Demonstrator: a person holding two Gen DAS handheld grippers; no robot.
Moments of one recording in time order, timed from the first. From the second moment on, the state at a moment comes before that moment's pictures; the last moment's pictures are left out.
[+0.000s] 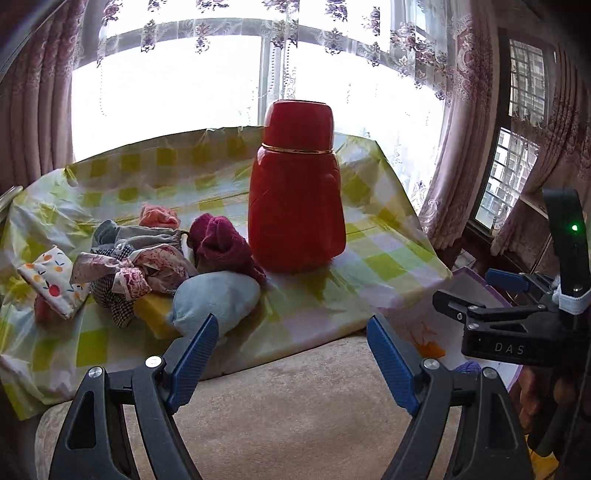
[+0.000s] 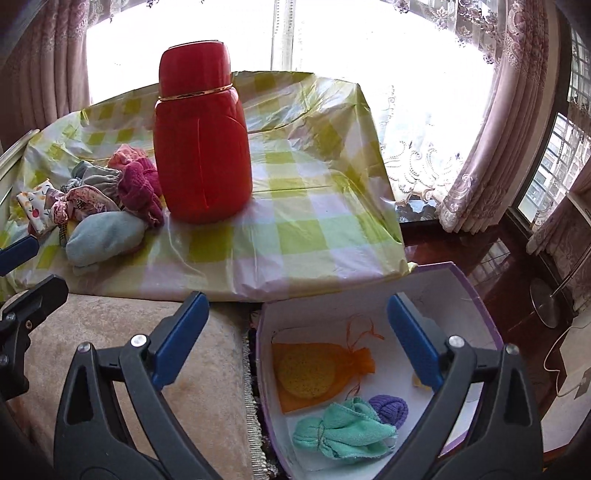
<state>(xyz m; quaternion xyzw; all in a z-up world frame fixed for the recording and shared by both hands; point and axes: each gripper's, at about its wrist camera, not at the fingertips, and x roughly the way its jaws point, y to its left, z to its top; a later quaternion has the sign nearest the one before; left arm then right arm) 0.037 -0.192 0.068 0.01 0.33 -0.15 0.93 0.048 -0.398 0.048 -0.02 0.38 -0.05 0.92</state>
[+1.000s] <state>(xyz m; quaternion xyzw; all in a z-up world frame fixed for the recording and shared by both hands) 0.068 -0.022 0.059 -0.15 0.30 0.01 0.94 0.136 -0.281 -0.001 0.15 0.46 0.09 0.87</state>
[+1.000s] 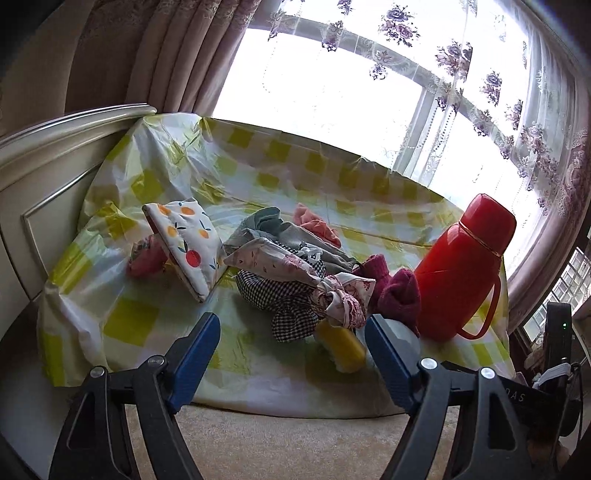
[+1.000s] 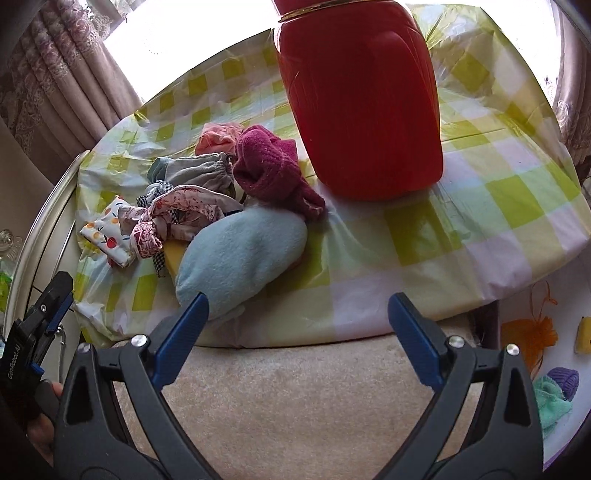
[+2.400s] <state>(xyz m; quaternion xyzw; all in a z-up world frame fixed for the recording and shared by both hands) 0.188 0.087 -0.005 -0.32 0.31 0.12 0.89 0.190 -0.251 -0.037 0.27 0.45 0.11 0.84</state>
